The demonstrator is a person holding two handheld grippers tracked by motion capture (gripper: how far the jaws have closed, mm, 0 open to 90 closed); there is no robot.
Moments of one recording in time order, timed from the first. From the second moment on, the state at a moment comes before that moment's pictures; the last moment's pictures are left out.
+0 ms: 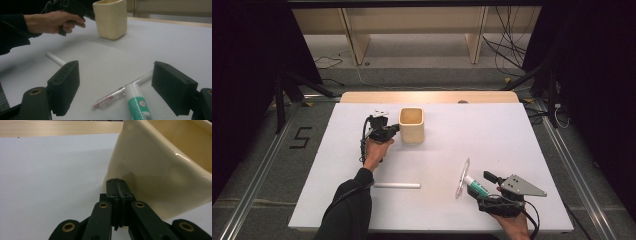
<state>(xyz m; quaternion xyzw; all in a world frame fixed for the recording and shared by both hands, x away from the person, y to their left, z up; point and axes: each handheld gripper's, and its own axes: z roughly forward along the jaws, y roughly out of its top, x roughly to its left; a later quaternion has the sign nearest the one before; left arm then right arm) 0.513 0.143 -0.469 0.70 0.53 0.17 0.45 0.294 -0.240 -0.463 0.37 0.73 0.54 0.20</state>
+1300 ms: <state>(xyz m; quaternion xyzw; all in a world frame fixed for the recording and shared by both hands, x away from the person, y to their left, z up) 0.517 0.099 -0.468 0.72 0.51 0.15 0.45 0.295 -0.239 -0.464 0.37 0.73 0.54 0.19</state>
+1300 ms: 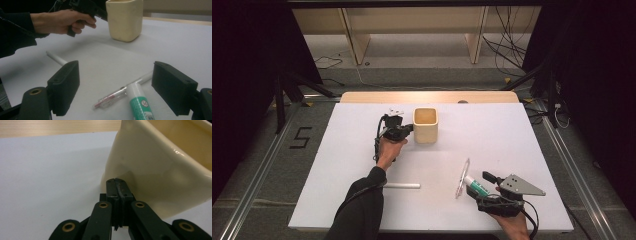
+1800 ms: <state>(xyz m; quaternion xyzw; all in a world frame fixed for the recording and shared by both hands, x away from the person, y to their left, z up) 0.516 0.102 -0.466 0.71 0.51 0.16 0.45 0.294 -0.240 -0.464 0.38 0.73 0.54 0.19</state>
